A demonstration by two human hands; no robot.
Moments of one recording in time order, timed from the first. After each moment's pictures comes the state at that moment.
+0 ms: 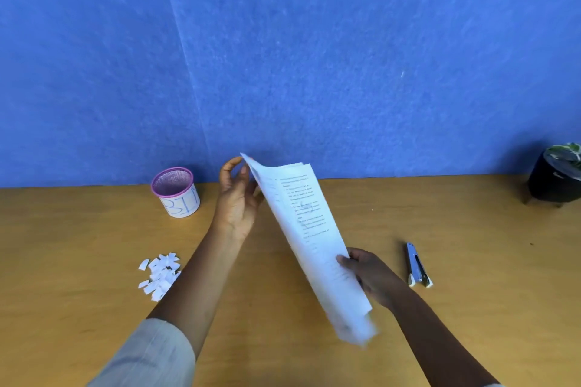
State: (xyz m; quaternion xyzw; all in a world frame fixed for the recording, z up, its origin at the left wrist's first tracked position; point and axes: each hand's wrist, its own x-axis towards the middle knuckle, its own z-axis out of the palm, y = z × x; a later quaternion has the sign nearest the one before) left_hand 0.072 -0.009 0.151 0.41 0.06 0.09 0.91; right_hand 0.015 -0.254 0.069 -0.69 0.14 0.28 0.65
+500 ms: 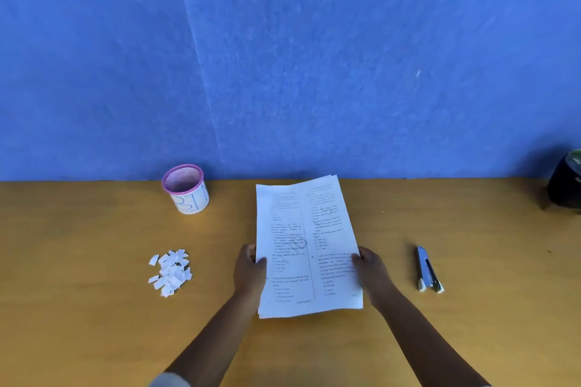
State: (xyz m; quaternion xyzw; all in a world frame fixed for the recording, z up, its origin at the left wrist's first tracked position) left_hand 0.005 -0.016 0.052 0.75 0.29 -0.02 0.59; right_hand 0.031 -0.237 0.033 -0.77 0.21 0.15 0.58
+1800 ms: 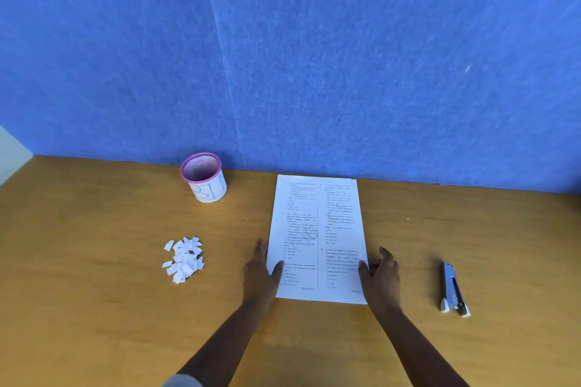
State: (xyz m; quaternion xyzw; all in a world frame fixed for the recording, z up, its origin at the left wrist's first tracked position) left_hand 0.006 -0.015 0.009 0.86 0.21 -0.04 0.46; right_hand 0.038 -0.232 0.008 -0.89 0.18 0.04 0.43
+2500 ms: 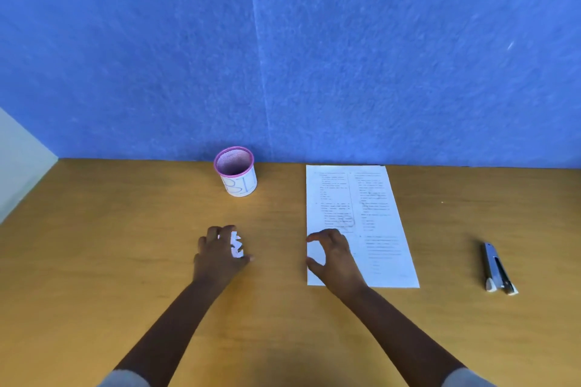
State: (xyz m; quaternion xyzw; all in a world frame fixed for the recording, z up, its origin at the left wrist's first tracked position) left_hand -0.010 0.144 0.039 0.95 0.21 -0.05 0.24; right_hand 0.016 -0.090 0.027 -0.91 -0.14 0.07 0.38
